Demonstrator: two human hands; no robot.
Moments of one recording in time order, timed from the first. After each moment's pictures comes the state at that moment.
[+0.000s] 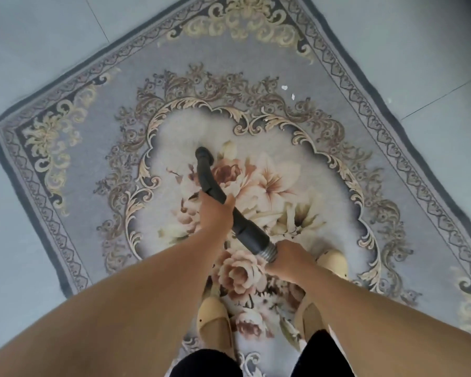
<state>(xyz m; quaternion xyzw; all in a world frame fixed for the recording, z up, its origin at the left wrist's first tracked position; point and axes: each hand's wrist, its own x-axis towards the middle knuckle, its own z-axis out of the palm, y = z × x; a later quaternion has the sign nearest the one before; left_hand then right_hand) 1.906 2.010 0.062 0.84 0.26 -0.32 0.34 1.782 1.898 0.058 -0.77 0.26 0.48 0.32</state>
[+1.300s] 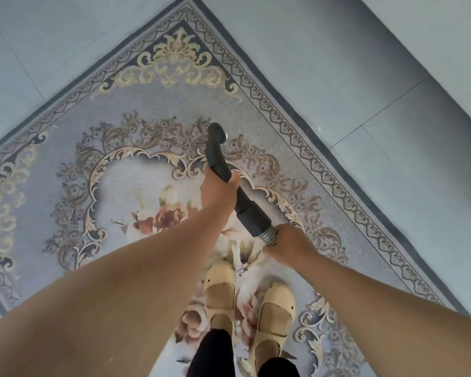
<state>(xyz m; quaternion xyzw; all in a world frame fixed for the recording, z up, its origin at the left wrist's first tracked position) 1.970 1.767 0.078 0.87 0.15 -0.31 0.35 1.823 1.681 0.065 -0.79 0.32 0.39 0.34</state>
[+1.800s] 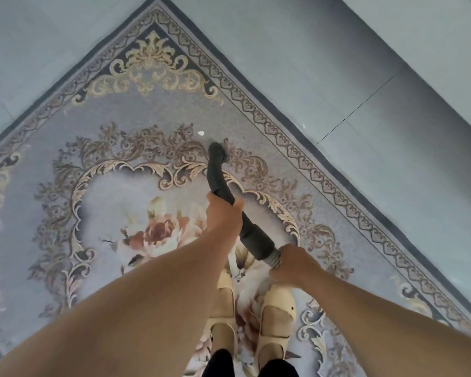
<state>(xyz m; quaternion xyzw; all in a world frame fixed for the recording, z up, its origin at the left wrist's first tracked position) 1.944 1.753 0.071 0.86 0.16 -0.40 0.28 1.799 1.677 0.066 -0.73 0.33 0.49 0.34</state>
